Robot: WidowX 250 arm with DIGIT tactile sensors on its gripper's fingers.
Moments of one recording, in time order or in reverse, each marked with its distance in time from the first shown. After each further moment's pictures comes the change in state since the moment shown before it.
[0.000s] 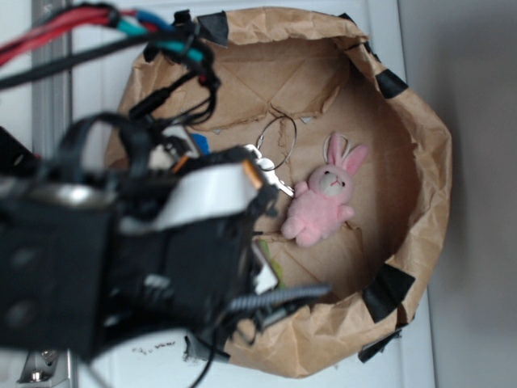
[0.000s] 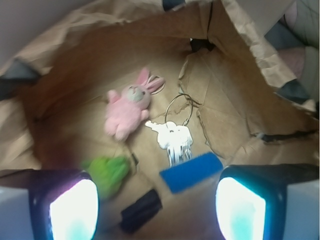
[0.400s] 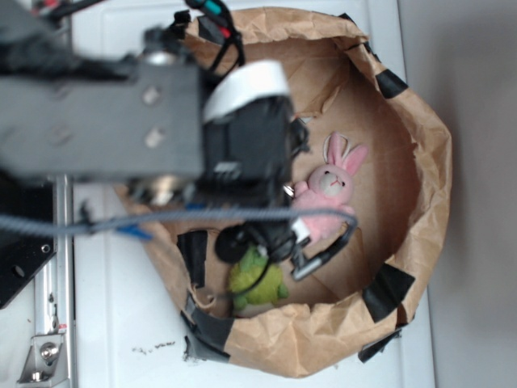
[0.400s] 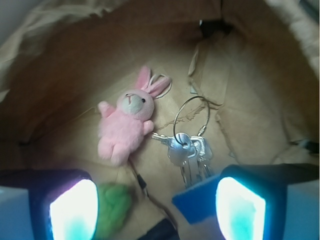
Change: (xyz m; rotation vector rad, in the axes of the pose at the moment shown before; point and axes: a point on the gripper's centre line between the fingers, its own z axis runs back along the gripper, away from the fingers) arm 0.021 0.008 -0.039 -0.112 0.062 0.091
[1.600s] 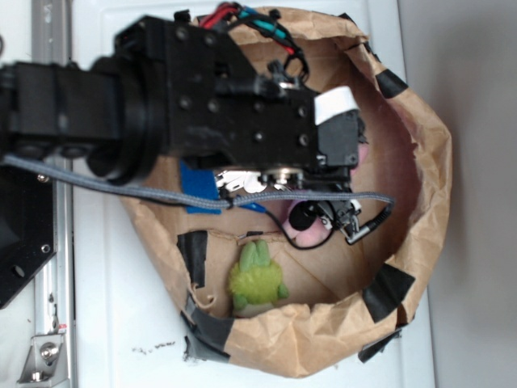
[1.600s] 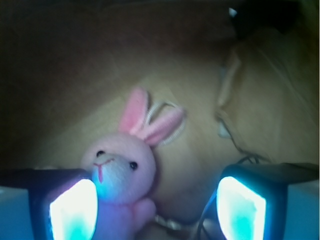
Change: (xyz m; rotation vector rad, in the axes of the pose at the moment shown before) arm 0.037 -0.005 -0.079 0.040 -0.089 -0.060
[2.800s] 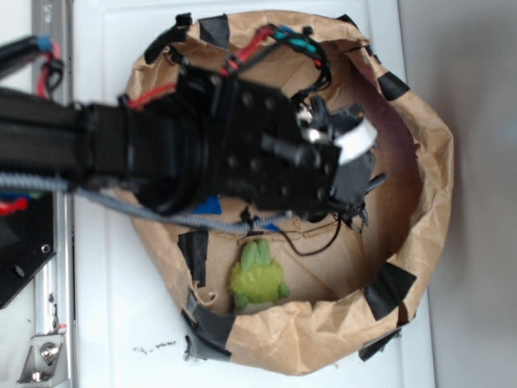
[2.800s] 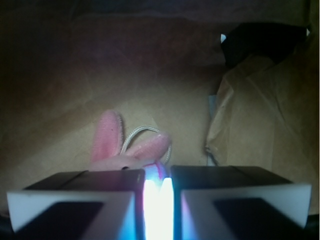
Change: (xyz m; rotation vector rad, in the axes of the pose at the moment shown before) arm 0.004 0.012 -0.023 0.189 -0.075 -0.016
